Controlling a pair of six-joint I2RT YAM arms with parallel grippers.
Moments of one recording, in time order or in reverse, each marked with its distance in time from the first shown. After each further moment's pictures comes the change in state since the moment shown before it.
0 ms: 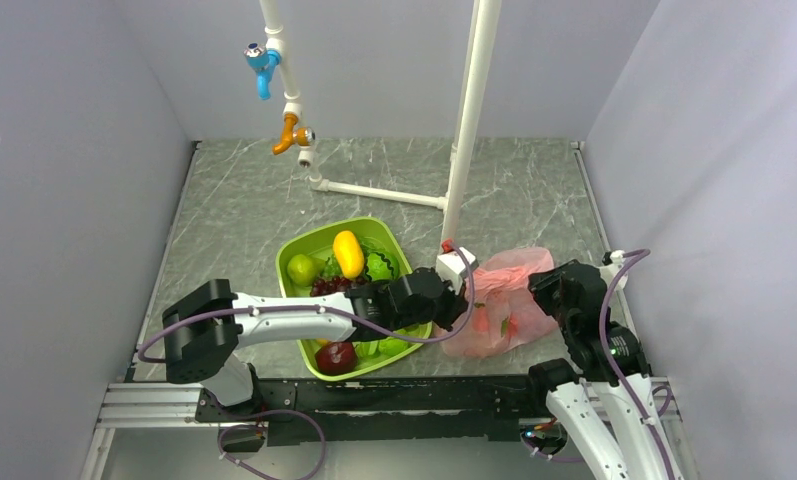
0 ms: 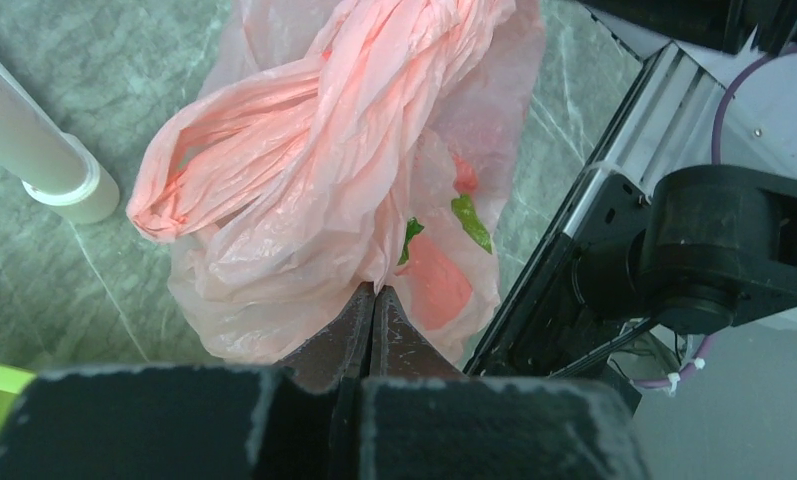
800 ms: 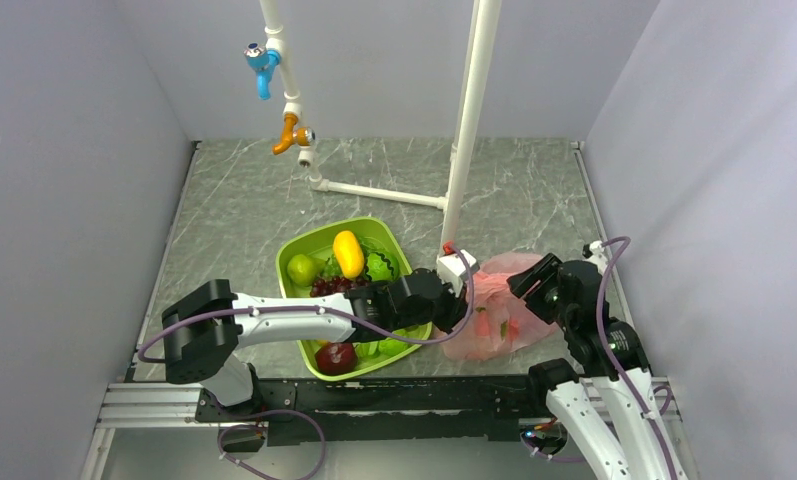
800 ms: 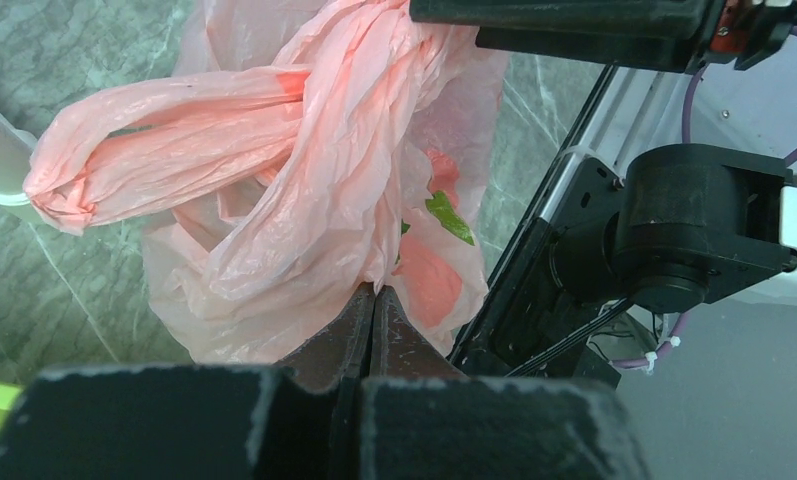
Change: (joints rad) left arm 0.000 -0.003 -0.022 0.023 0.062 -0.008; right arm 0.000 0.029 0.025 -0.031 -0.183 -0.142
